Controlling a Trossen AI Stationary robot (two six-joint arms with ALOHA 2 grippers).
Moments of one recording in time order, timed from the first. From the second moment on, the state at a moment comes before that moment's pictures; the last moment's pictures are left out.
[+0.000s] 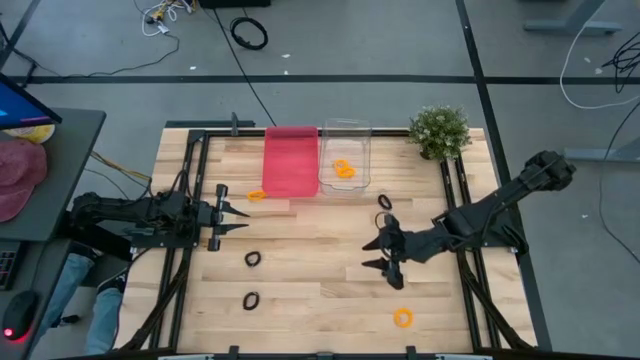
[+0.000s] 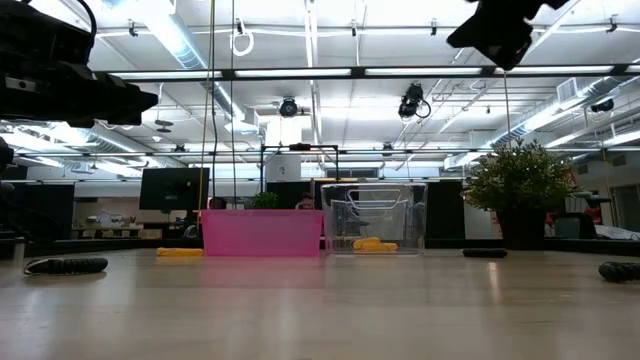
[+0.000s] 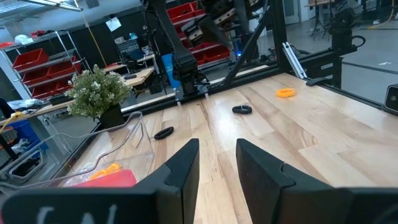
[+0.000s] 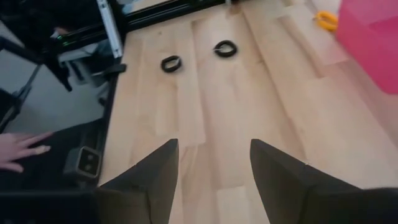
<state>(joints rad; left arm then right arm) -0.10 0.06 0.03 0.01 -0.03 0.27 0.52 1.23 0.88 -0.26 0.32 0.54</state>
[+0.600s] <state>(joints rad) -0.10 0.06 0.03 0.01 -0.03 0.27 0.64 1.26 0.88 -0.22 0.36 0.58</state>
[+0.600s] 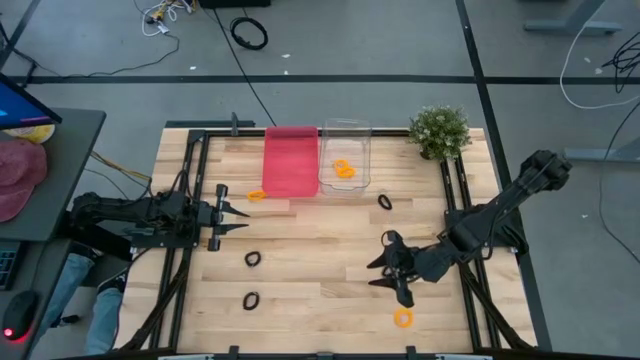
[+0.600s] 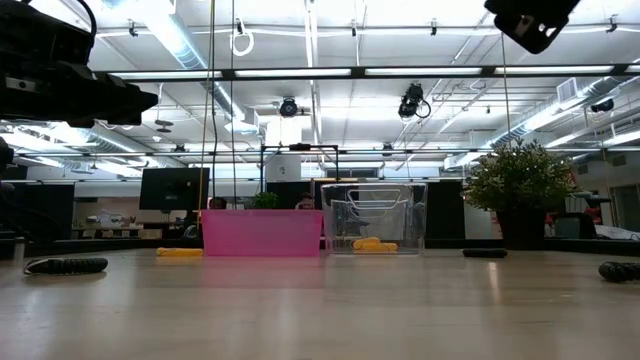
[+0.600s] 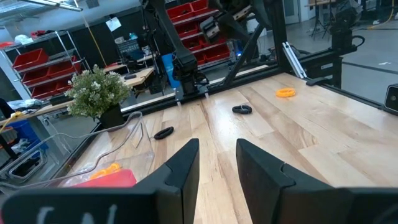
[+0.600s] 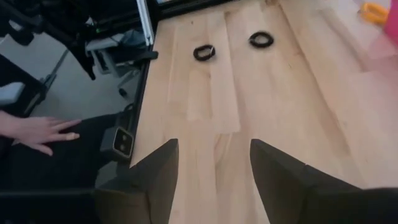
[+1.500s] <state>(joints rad) -0.10 0.06 0.03 0.01 -0.03 0.27 0.86 1.31 0.88 -0.43 0.35 0.84</state>
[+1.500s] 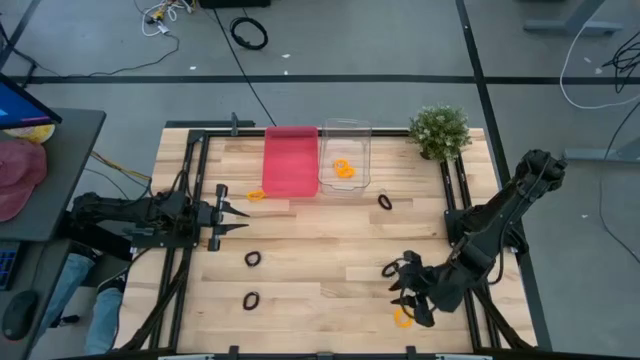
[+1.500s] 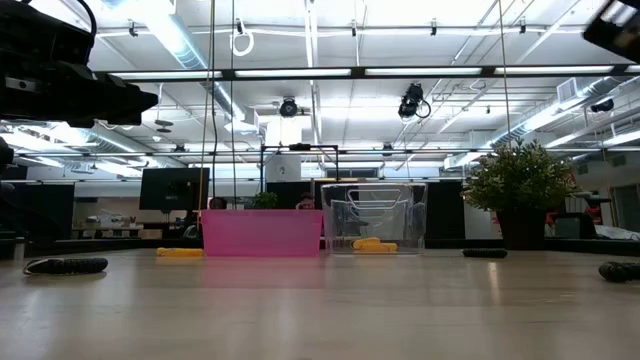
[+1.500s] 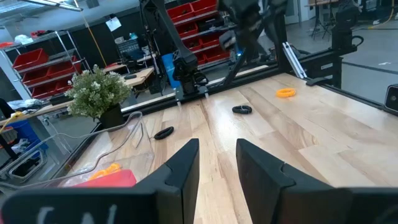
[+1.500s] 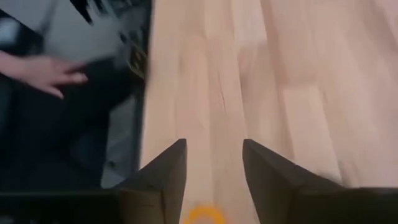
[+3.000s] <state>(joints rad) -0.10 0.06 0.03 0.01 -0.03 0.27 0.94 1.70 0.88 -0.50 0.14 0.85</state>
